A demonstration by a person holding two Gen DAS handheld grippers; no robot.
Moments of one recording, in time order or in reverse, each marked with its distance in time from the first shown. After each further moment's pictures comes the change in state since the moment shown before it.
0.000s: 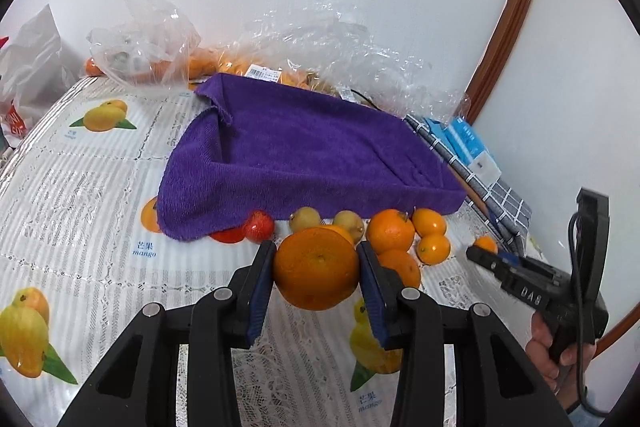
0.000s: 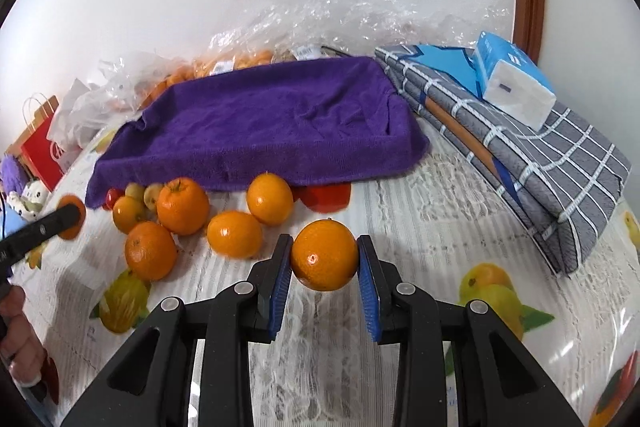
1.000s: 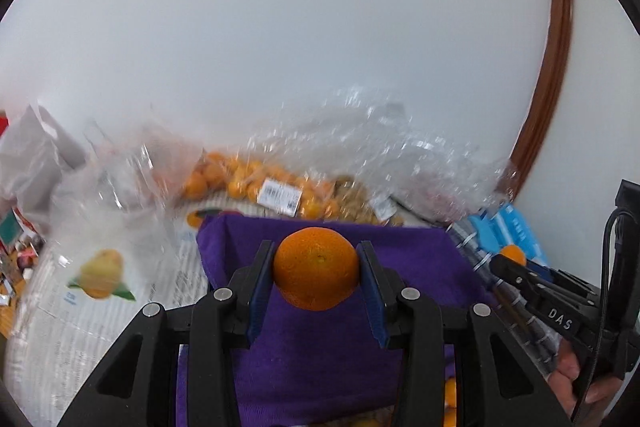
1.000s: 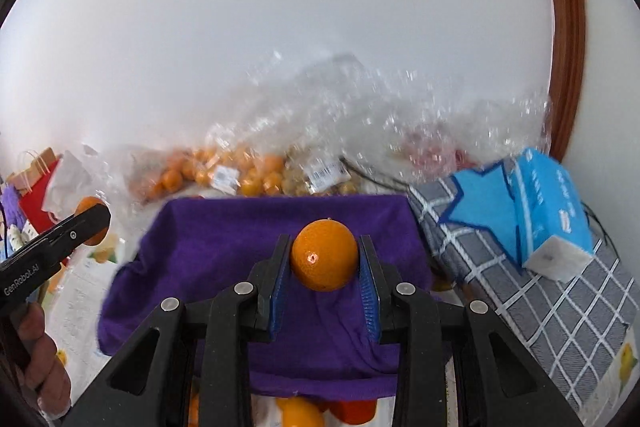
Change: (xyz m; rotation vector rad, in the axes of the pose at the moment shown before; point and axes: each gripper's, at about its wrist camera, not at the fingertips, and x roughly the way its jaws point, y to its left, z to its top) left arm 0.060 -0.011 0.132 0.023 -0.146 0.161; right arm 0.039 0.010 0.153 0.000 -0.121 0.026
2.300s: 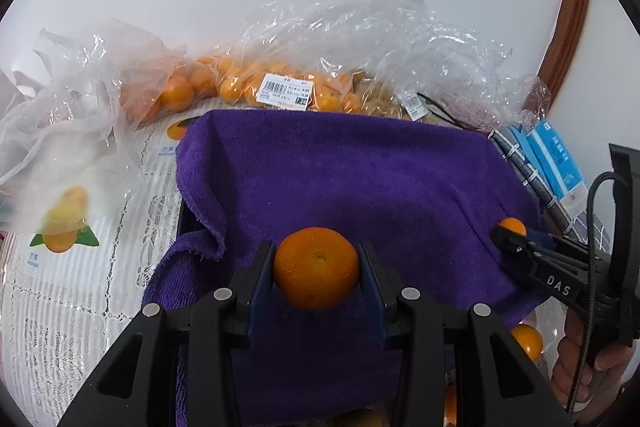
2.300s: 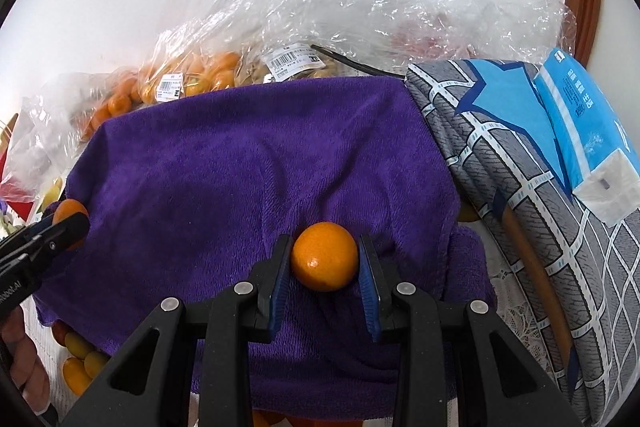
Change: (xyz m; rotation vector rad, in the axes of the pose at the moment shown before) left arm 0.067 0.006 -0.038 0.058 0.258 0.040; right arm 0.080 -0.016 -0.044 0.017 0.231 -0.038
